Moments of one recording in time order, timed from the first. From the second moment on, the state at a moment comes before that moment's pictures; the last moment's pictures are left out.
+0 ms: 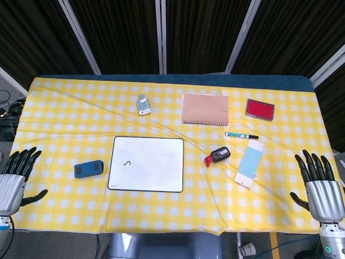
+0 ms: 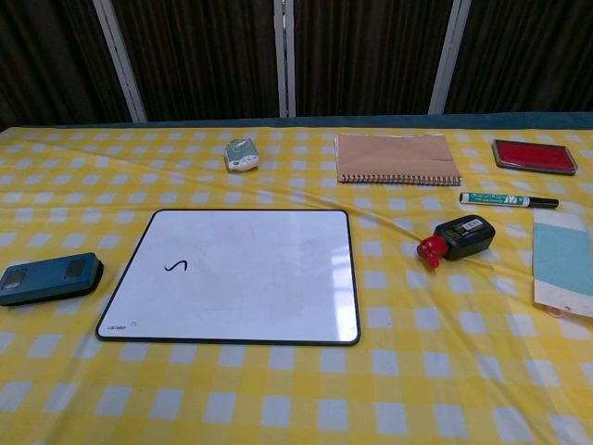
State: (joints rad) left arm -0.09 -1.11 0.00 -1.66 1.59 1.51 0.04; right arm 0.05 -1.13 0.07 -1.63 -1.59 1.59 -0.23
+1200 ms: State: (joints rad) left arm -0.42 -1.38 -0.12 -1.53 1.12 0.98 0.34; right arm 0.07 -1.12 0.06 -1.64 -1.55 1.51 -0.21
